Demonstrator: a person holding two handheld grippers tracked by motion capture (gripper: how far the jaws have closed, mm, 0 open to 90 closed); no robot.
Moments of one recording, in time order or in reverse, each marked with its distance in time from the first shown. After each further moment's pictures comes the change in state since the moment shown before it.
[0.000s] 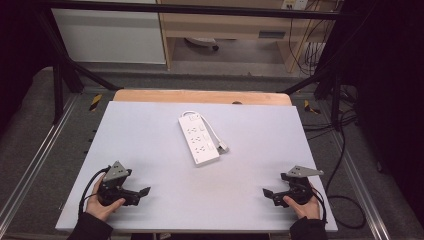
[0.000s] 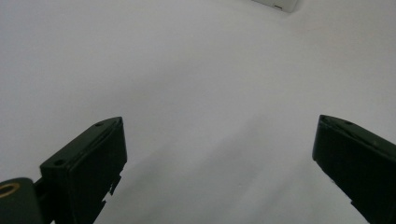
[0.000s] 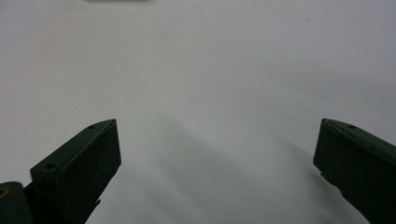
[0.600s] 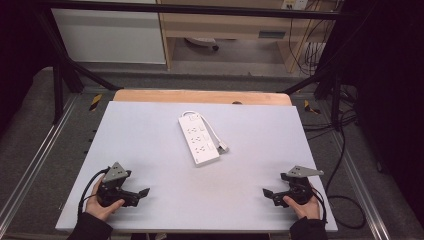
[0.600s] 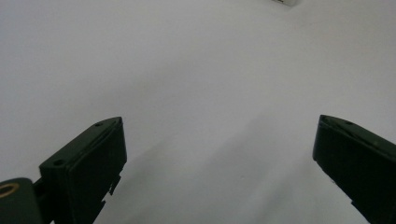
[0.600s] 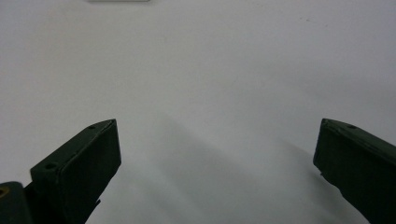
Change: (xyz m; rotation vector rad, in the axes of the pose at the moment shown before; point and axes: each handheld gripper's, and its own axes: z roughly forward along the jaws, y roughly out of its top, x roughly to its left) left arm 0.002 -0.005 0.000 0.008 -0.002 -0.003; right arm 0.000 0.000 0.000 -0.003 0.003 -0.001
